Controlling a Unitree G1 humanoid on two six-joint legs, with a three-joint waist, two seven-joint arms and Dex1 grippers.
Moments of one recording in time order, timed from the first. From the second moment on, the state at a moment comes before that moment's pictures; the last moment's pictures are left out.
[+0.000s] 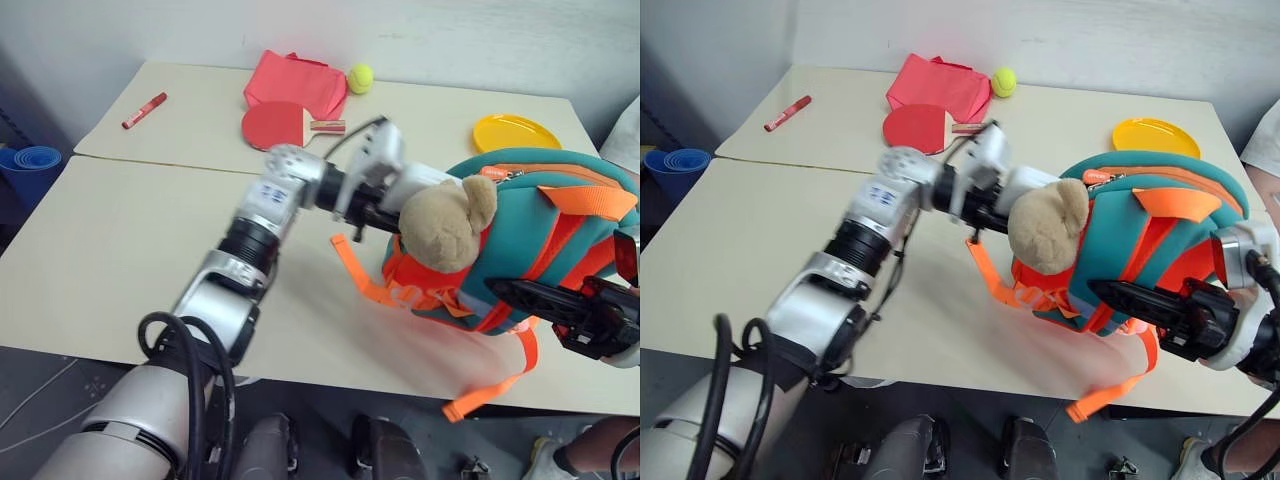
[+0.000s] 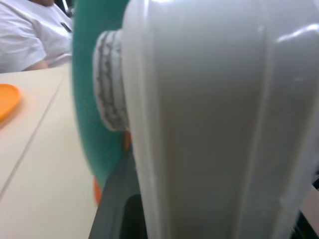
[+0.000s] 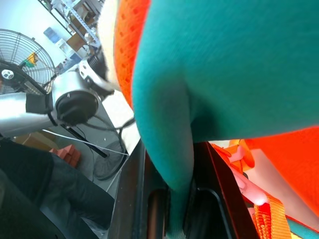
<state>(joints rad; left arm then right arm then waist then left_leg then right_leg) -1.24 0.05 -0.23 0.76 -0.17 0.20 -1.26 0.15 -0.97 -0.71 -0.47 1.60 1.00 0.70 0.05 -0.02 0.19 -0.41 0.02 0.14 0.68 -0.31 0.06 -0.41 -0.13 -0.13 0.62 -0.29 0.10</state>
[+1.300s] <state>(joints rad) -0.92 0.19 -0.04 0.22 -0.45 0.20 -1.32 0.18 -0.85 -0.65 -0.54 1.44 0.85 0.67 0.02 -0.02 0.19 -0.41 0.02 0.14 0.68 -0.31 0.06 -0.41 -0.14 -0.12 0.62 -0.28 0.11</state>
